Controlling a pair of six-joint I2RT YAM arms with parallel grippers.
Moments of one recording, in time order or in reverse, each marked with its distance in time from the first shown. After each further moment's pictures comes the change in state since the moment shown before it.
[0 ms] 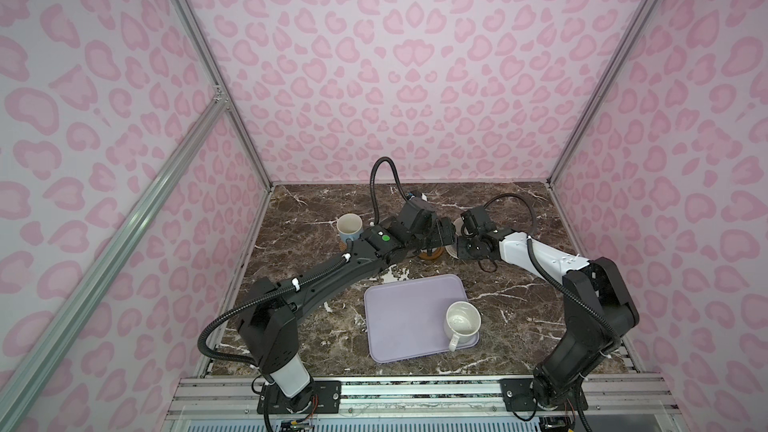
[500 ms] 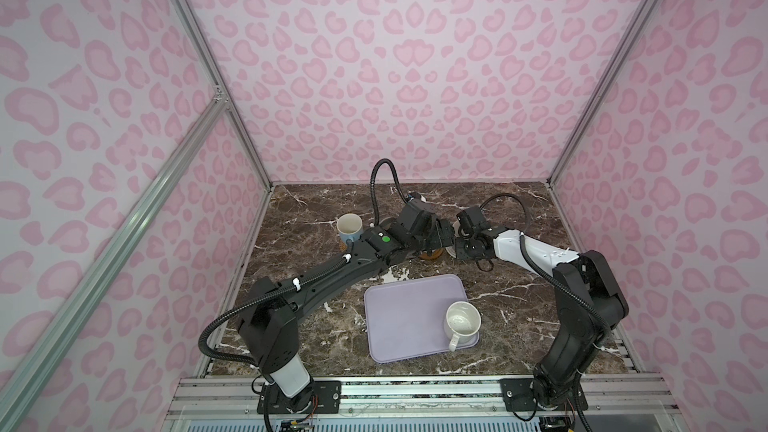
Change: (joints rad) left arm 0.000 0.000 -0.014 0.000 -0.001 -0.007; right arm 0.008 0.064 0.034 -0.024 0.043 -0.014
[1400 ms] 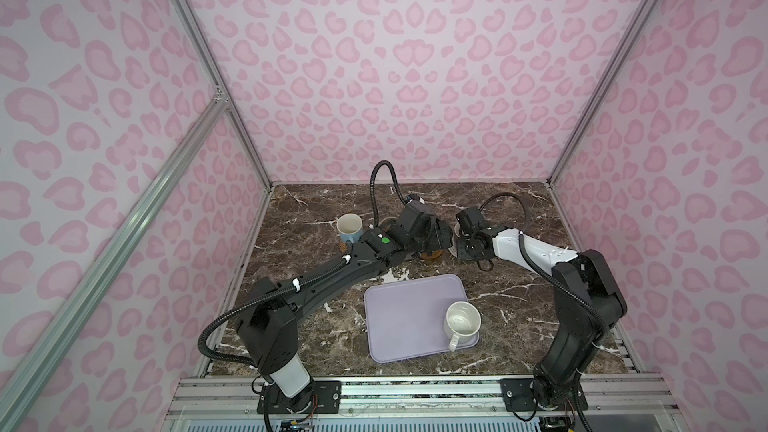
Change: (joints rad) left arm 0.000 -0.009 -0.020 0.000 -0.014 0.000; right arm -0.002 0.007 0.017 -0.038 0.037 0.008
